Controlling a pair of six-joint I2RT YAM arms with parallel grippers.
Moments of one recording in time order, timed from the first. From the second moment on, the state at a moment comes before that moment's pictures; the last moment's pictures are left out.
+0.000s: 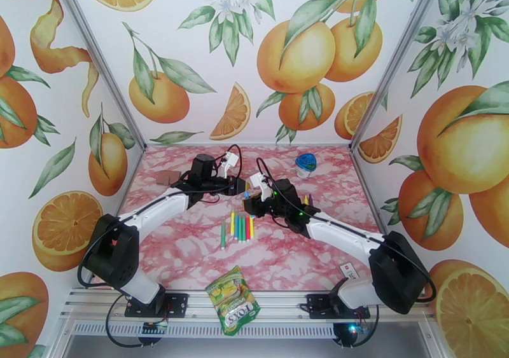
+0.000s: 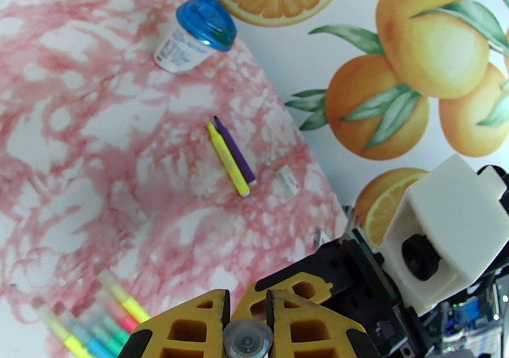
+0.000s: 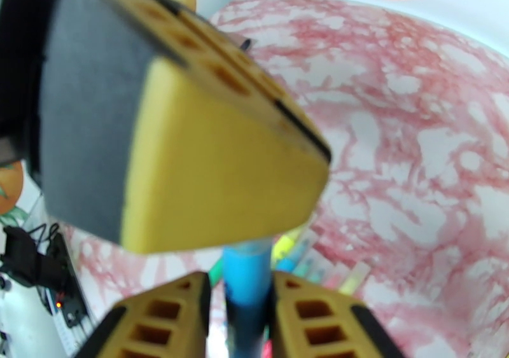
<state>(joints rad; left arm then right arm) -0.47 1.61 1.12 -0.05 0.76 -0.48 0.66 1.45 0.84 0.13 -0.35 0.29</state>
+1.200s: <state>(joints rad) -0.44 1.72 1.21 -0.12 0.79 -0.57 0.65 1.47 0.79 0.17 -0.26 0.22</state>
